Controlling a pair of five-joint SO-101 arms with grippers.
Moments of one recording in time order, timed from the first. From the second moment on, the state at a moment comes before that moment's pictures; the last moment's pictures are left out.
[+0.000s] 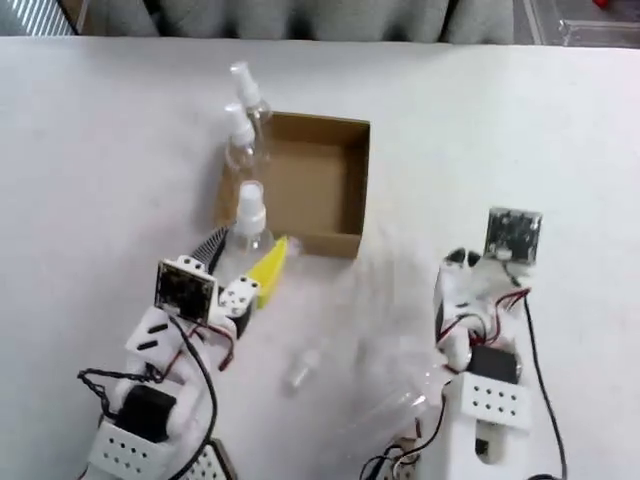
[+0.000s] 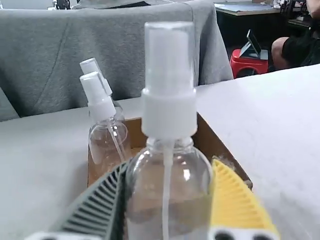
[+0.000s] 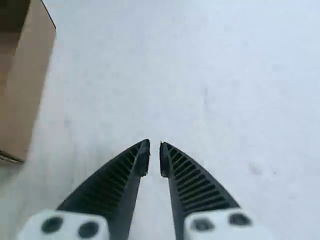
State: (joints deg) left arm 14.9 -103.4 95.4 27.9 0.8; right arm 9.8 -65.1 85.9 23.1 5.3
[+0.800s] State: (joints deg) left arm 1.9 -70.1 64.0 12.2 0.8; right arm 12.0 -65.3 94.9 11.3 5.3
